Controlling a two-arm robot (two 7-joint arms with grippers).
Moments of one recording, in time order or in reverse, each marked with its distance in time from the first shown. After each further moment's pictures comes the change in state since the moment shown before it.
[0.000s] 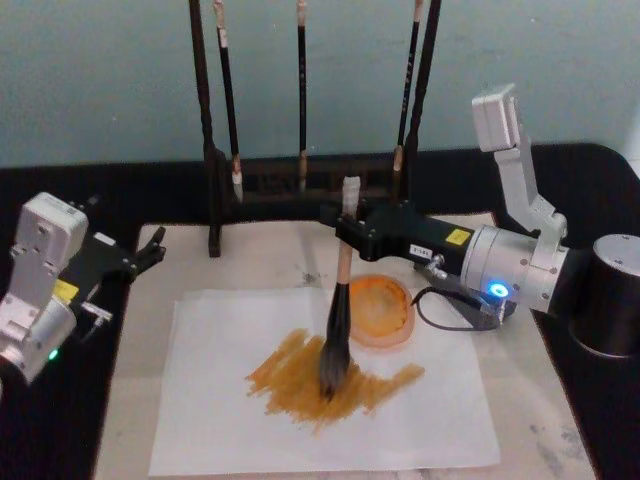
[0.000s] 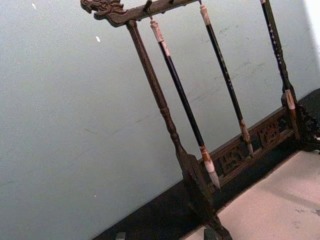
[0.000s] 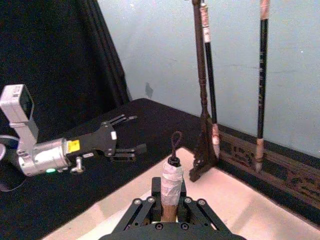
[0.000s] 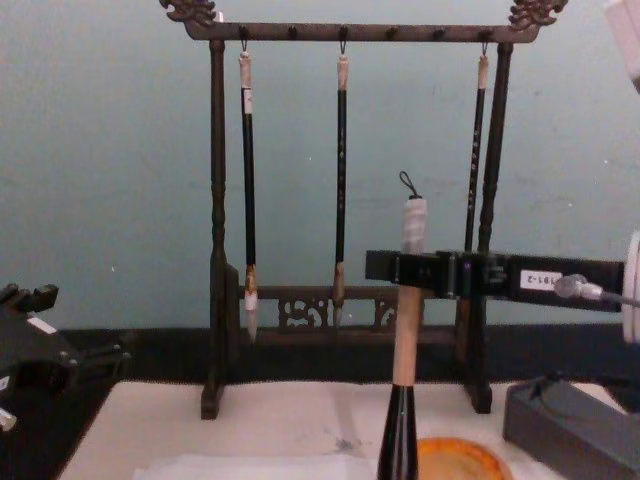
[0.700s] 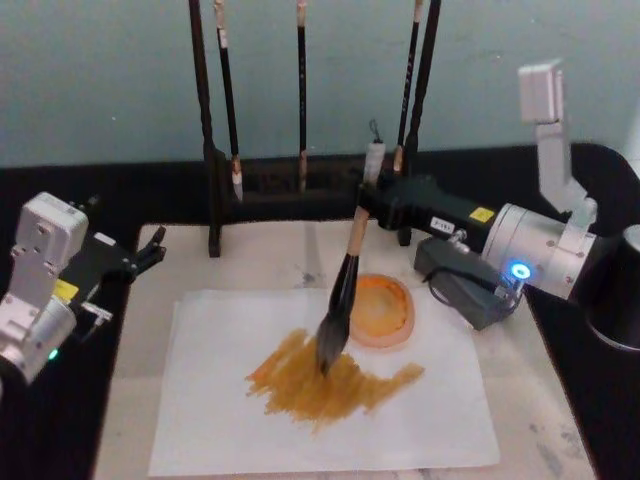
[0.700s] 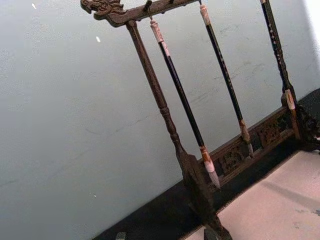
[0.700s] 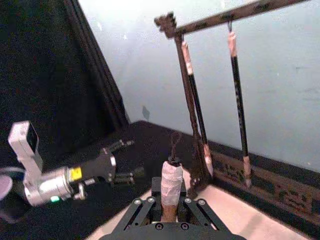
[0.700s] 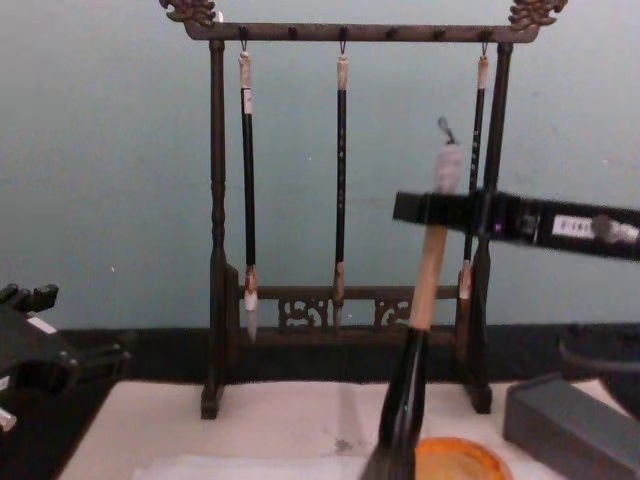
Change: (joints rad) left arm 0.000 0.000 0.000 0.000 0.000 0.000 0.000; right arm -0.031 0.003 0.074 -0.038 0.079 0.004 -0.015
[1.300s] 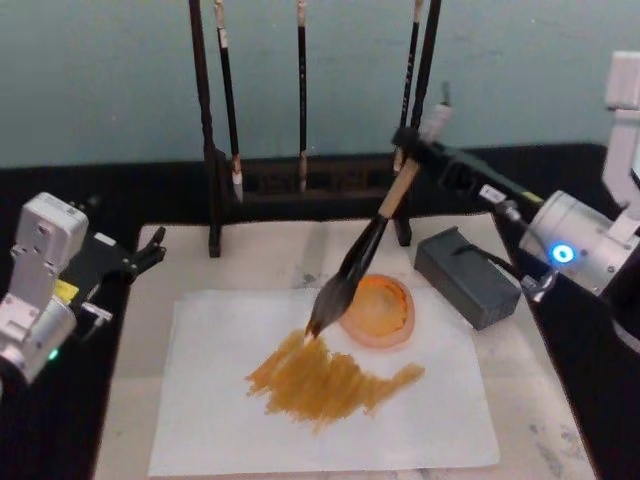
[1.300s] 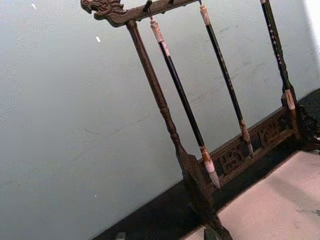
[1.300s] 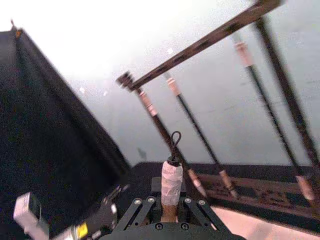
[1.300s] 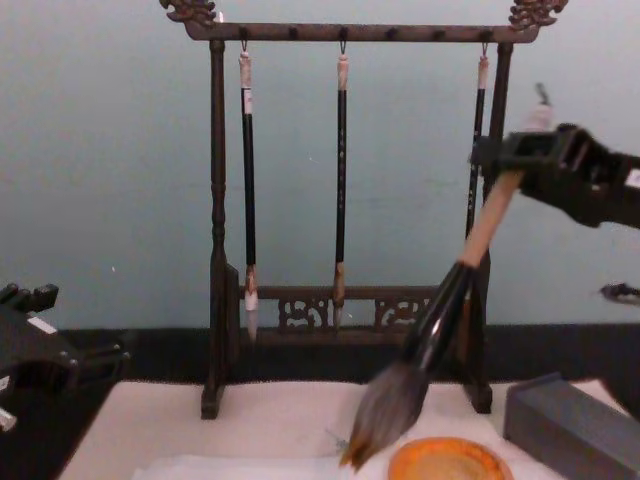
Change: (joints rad) left arm 0.000 0.000 0.000 0.000 0.000 0.000 0.000; right arm -0.084 -0.015 0.129 -0.026 0.265 0.007 -0.092
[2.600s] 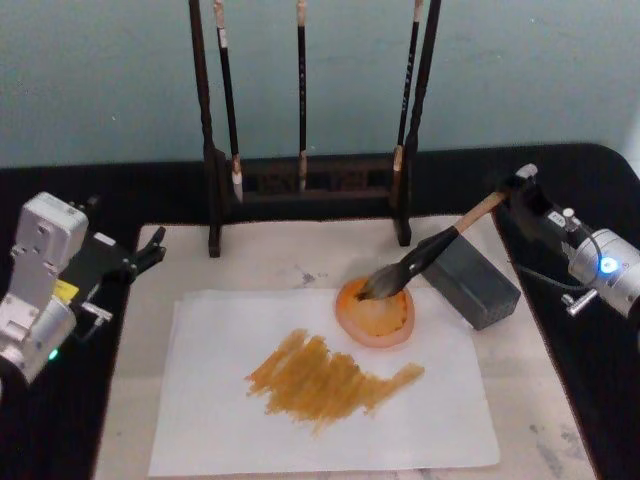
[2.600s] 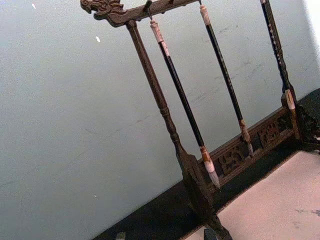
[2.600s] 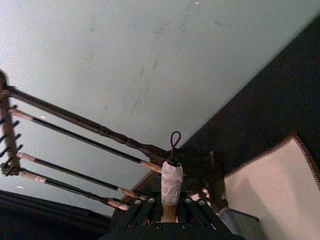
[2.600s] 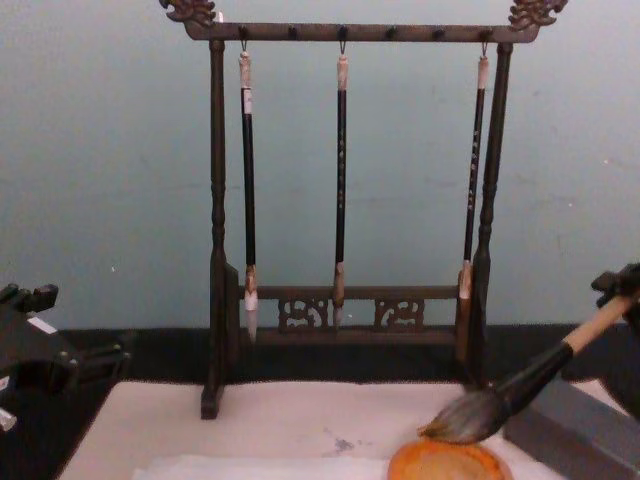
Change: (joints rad) left arm 0.000 0.000 0.000 0.000 0.000 0.000 0.000; right arm 0.032 -0.057 0.104 0.346 0.409 0.089 -0.183
